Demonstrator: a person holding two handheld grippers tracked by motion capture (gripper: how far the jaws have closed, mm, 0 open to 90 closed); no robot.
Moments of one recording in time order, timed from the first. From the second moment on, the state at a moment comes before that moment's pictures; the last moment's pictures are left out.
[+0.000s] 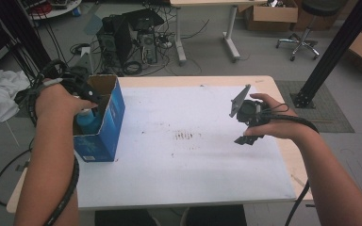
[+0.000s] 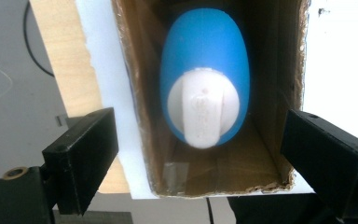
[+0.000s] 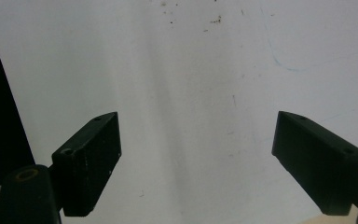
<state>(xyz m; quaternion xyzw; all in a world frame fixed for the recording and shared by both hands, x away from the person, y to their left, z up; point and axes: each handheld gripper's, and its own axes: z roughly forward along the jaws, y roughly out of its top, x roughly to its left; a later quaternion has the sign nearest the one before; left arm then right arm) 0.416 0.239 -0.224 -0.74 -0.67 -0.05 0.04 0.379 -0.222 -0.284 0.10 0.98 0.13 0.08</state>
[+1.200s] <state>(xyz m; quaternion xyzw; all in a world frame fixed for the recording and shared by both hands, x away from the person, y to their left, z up) 0.396 0.200 -0.193 -0.80 -0.60 -0.07 0.02 0.372 -0.221 -0.276 0.10 0.98 0.12 0.08</state>
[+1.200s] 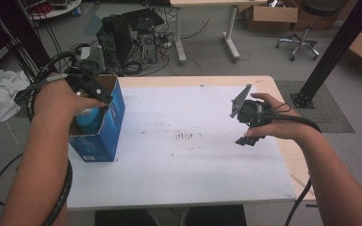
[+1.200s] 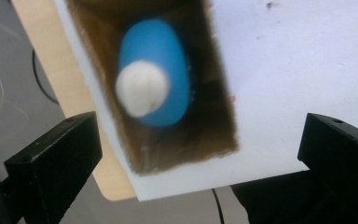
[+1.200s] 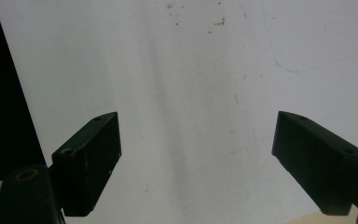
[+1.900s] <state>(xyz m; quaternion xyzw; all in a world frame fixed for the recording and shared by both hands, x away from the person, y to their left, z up) 0.362 0.119 -0.197 -0.94 -0.34 -0.02 -0.03 0.372 -0.218 -0.276 0.09 0.99 0.11 0.08</state>
